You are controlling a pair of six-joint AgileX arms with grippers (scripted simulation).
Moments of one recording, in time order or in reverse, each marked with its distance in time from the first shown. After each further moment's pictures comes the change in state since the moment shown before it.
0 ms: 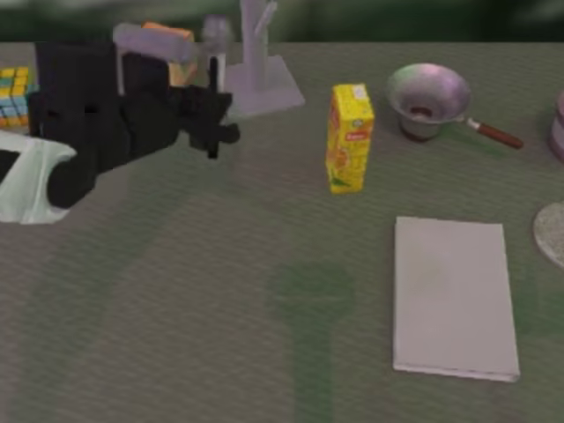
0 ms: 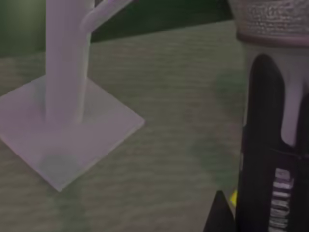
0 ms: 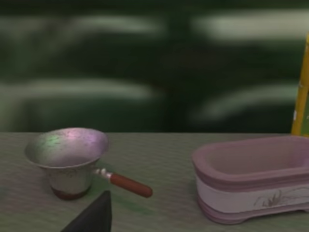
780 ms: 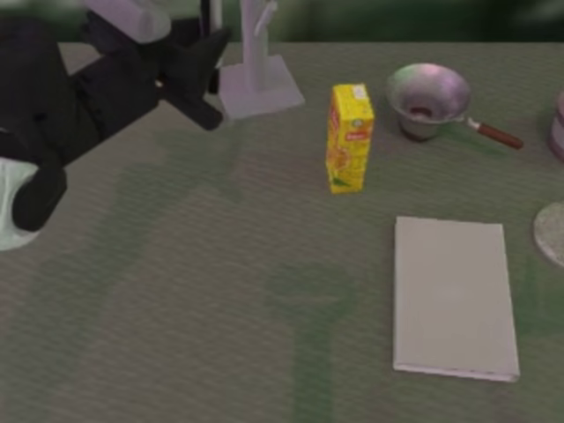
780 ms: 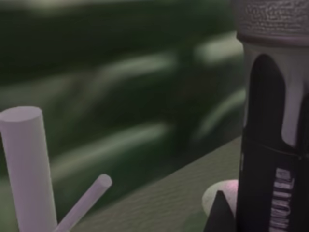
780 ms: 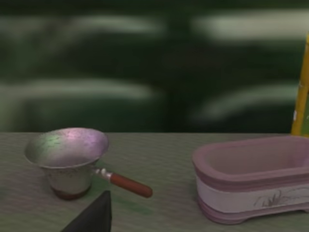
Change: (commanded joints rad) left arm 0.012 -0.141 -0.112 0.370 0.146 0.089; right arm 0.000 0.000 0.000 0.000 0.000 0.000
